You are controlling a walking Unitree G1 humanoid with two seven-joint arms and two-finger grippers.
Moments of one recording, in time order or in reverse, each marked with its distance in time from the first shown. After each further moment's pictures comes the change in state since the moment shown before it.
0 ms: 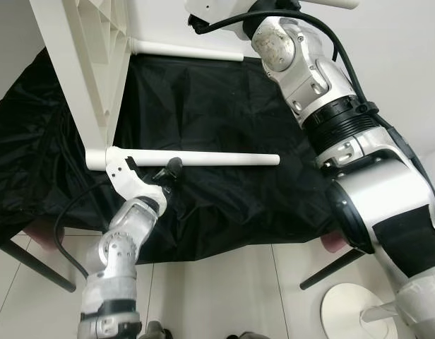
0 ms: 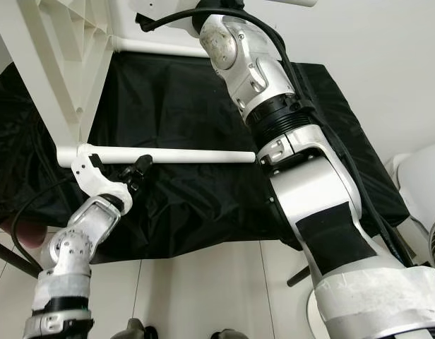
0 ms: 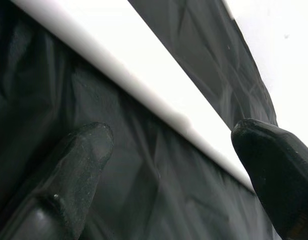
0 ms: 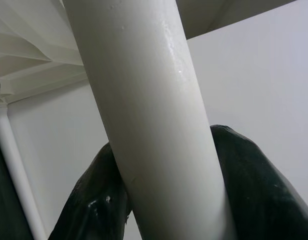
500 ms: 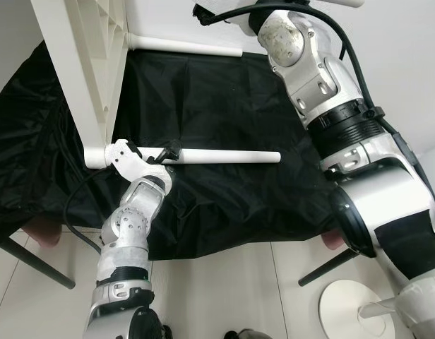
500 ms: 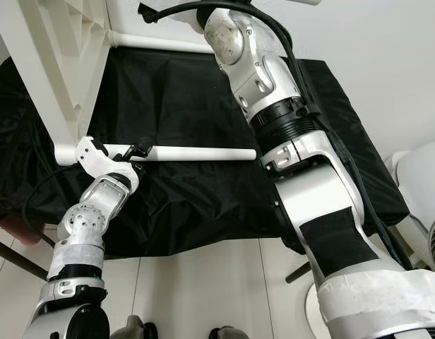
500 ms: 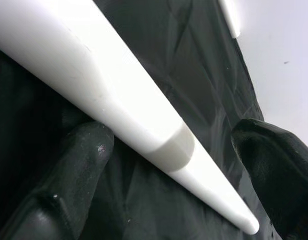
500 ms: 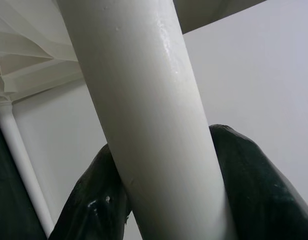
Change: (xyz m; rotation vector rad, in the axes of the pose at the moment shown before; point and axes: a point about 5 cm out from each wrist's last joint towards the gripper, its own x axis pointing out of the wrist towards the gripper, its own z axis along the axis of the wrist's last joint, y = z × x) left arm 0.029 -0.023 0.003 -0.114 -0.037 0.025; right arm -0.009 -0.013 -0.002 0.031 0.031 -0.018
